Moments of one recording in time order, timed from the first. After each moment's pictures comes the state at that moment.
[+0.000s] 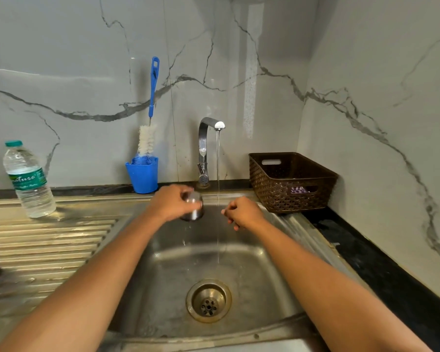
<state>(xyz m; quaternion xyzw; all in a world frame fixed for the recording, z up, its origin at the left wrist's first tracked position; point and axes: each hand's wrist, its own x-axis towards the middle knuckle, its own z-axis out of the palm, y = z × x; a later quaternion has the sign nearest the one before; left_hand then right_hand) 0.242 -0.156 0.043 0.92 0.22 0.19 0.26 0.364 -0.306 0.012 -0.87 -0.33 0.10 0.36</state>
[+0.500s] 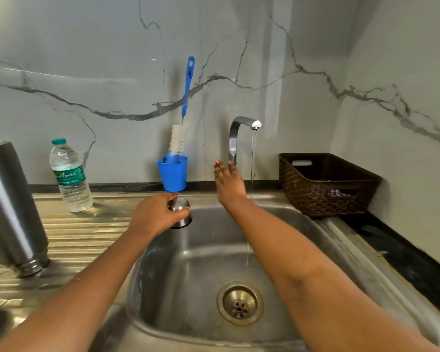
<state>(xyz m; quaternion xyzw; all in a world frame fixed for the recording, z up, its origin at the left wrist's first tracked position) 0.160 -0.108 0.036 0.91 0.29 0.27 0.13 0.364 -0.169 0.030 -0.85 -0.40 -0.28 -0.19</state>
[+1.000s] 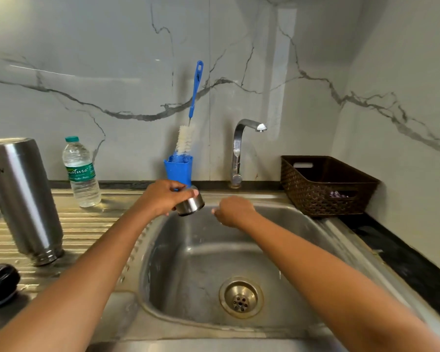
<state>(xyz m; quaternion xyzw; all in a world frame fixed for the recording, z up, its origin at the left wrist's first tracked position) 0.149 -0.106 0.065 0.89 0.29 0.22 0.28 0.296 -0.221 0.032 -0.89 -0.45 -0.02 0.01</state>
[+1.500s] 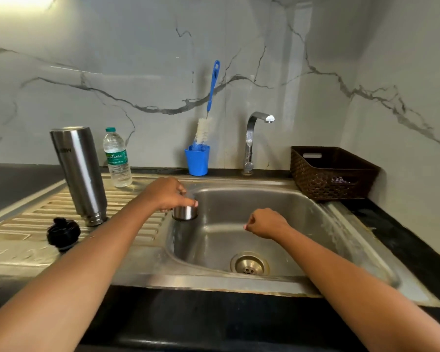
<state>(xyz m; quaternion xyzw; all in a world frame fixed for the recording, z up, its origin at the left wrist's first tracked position) 0.077 -0.134 0.072 0.92 0.32 0.12 0.19 0.267 -0.309 -0.006 -0.90 -0.42 0.06 0.08</state>
